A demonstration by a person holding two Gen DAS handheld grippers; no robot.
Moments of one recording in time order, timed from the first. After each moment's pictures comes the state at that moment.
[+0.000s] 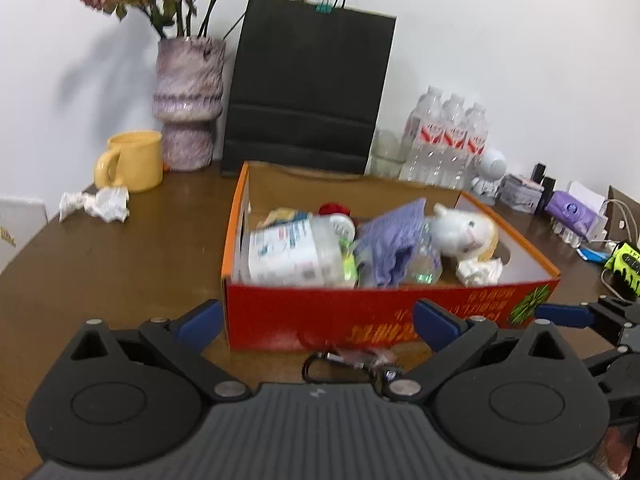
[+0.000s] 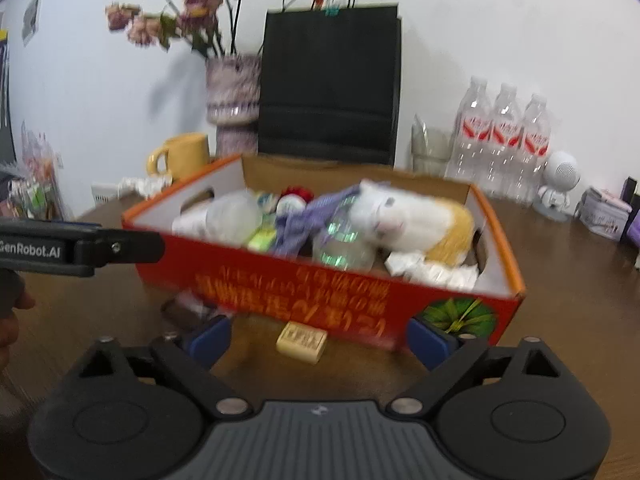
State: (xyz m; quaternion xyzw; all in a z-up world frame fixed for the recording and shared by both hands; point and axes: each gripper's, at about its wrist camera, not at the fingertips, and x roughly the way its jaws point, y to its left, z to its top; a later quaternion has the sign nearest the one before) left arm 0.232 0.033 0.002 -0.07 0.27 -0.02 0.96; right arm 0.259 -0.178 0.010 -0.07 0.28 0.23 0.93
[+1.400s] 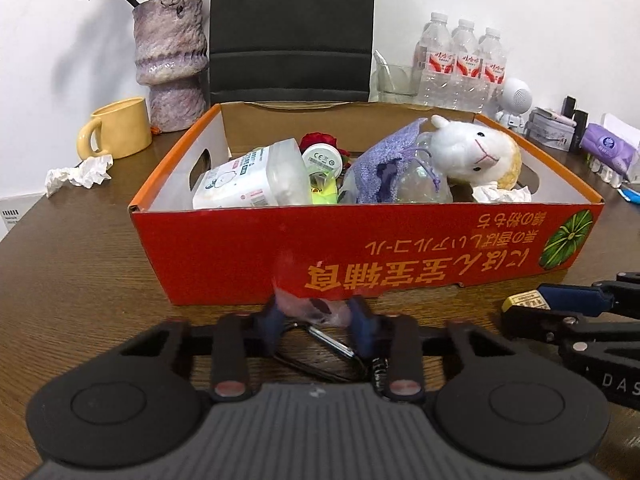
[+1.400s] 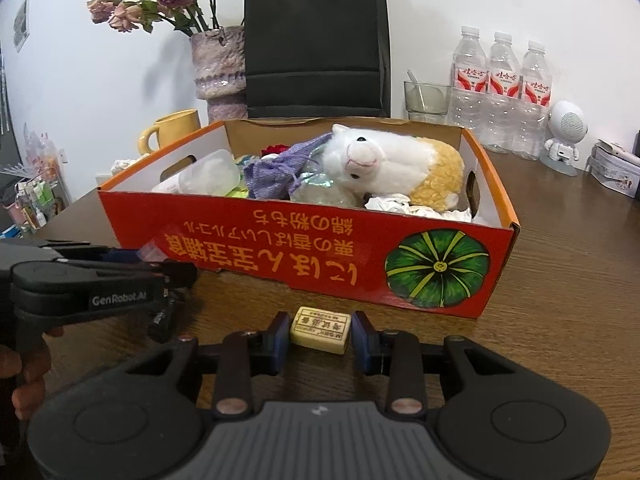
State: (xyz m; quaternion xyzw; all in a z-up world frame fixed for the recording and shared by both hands) left arm 0.261 -0.028 -0.041 -0.02 0.32 0.02 0.95; right arm 0.278 -0.209 -0.016 -0.05 0.32 0.25 0.91
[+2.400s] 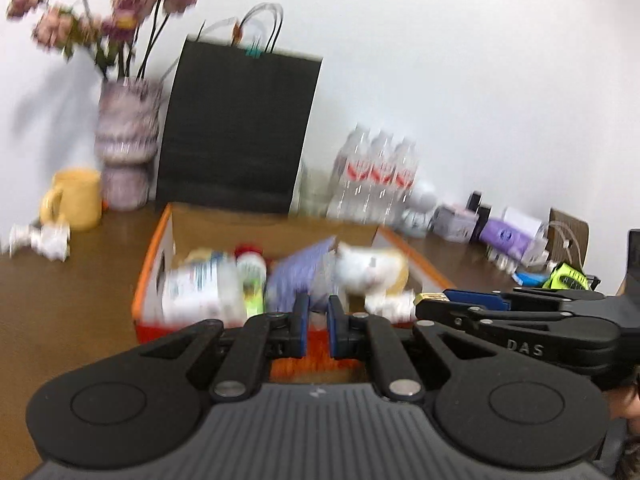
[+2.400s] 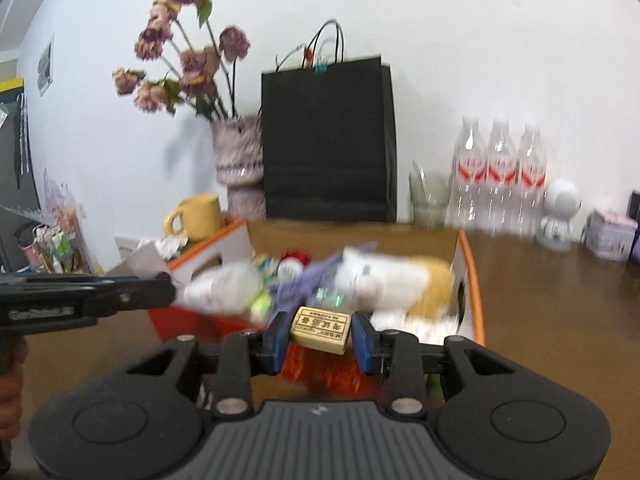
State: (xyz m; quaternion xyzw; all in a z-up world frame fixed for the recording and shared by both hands) left arm 0.218 -0.005 0.047 -0.08 0.20 -0.10 0.97; right arm 0.270 -0.221 0.058 -0.02 0.22 0.27 0.94
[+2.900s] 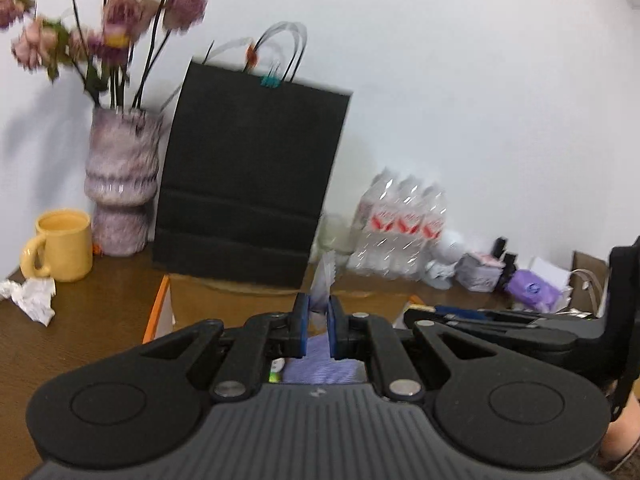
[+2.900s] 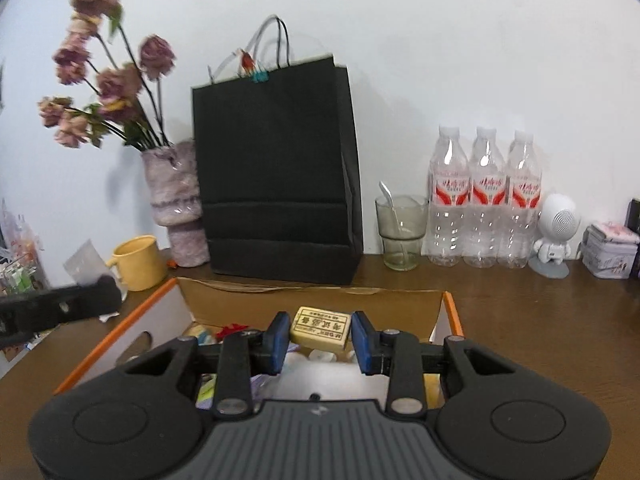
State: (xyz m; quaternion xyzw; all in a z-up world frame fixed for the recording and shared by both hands) left arm 0.320 0.012 0.058 -0.11 0.19 -0.08 0.97; right arm 0.394 -0.192 0.068 0.01 0.23 0.22 0.95
